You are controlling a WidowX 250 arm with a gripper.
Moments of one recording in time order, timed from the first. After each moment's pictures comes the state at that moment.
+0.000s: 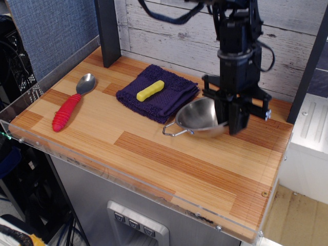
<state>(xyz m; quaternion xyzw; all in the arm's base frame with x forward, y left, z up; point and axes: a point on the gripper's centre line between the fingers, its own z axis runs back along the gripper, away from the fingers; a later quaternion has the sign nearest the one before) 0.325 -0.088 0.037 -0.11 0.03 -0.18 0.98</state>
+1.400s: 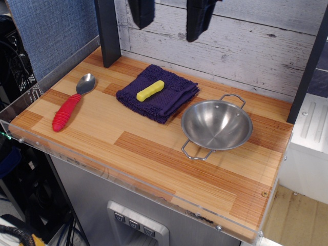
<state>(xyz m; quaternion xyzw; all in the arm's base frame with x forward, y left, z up) 0.268 -0.018 0.201 0.01 -0.03 -0.01 1.00</state>
